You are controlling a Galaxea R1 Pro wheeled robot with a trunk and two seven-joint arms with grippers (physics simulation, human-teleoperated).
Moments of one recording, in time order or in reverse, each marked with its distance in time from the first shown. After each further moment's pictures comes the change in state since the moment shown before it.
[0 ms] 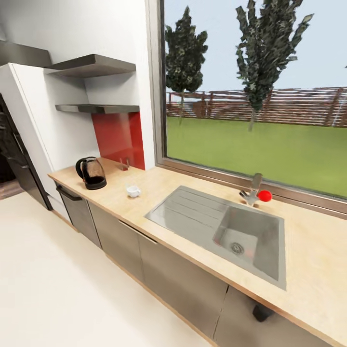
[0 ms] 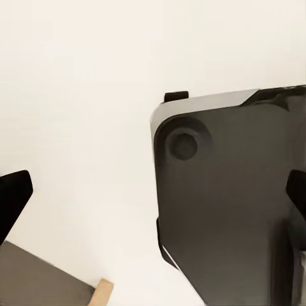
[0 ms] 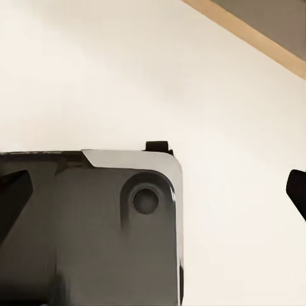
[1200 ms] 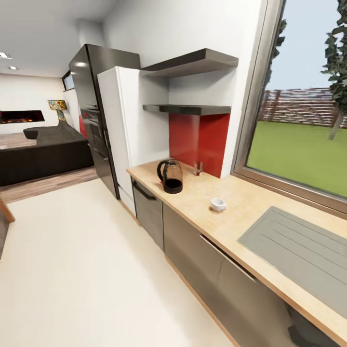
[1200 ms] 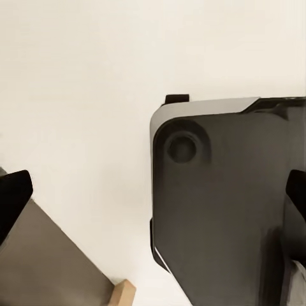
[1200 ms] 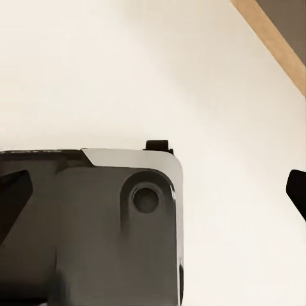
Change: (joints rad) left arm 0.000 0.003 -0.002 0.001 0.069 -0.016 0.000; right arm 0.000 0.000 0.001 0.001 0.001 0.001 0.001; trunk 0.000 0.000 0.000
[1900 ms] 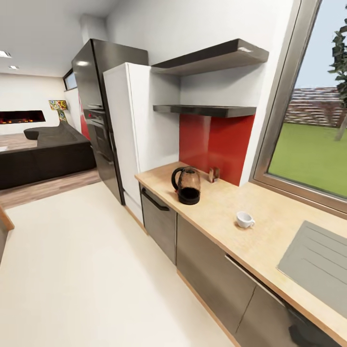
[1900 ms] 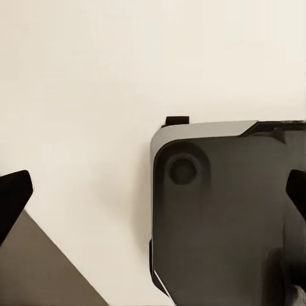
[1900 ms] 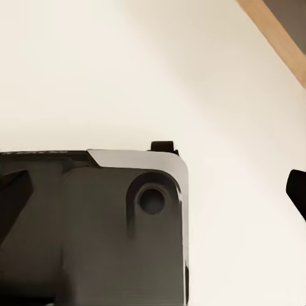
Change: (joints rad) left arm 0.001 0.002 -0.004 0.004 0.003 -0.076 0.000; right arm 0.000 0.010 -0.001 -0.001 -0.001 -0.002 -0.001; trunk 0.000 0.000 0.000
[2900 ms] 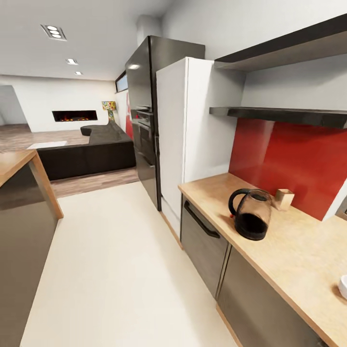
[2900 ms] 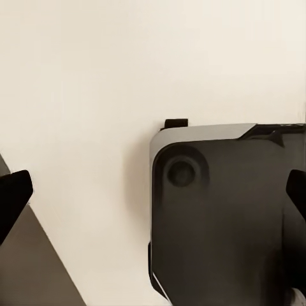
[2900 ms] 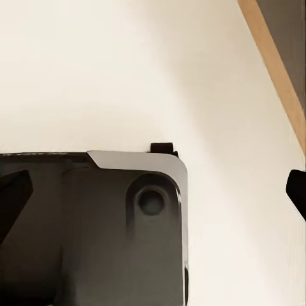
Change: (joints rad) left arm 0.000 -0.001 0.000 -0.001 0.000 -0.001 0.000; right arm 0.000 -0.001 0.001 0.001 0.001 0.000 0.000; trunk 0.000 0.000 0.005
